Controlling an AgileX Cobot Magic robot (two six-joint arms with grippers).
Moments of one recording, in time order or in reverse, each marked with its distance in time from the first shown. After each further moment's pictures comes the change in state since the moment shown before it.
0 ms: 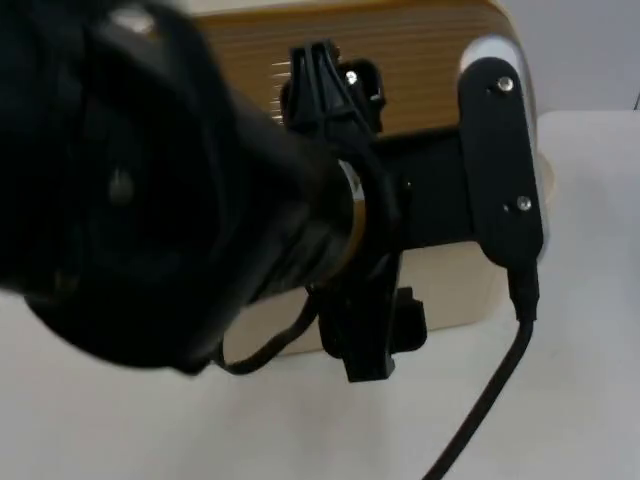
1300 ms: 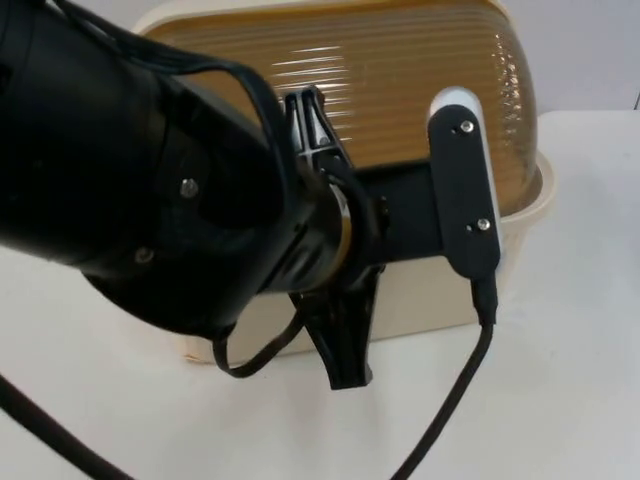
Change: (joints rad) right arm 0.000 0.000 0.000 0.000 -0.003 -0.002; left arm 0.093 0.092 -0.019 -0.041 -0.090 0.040
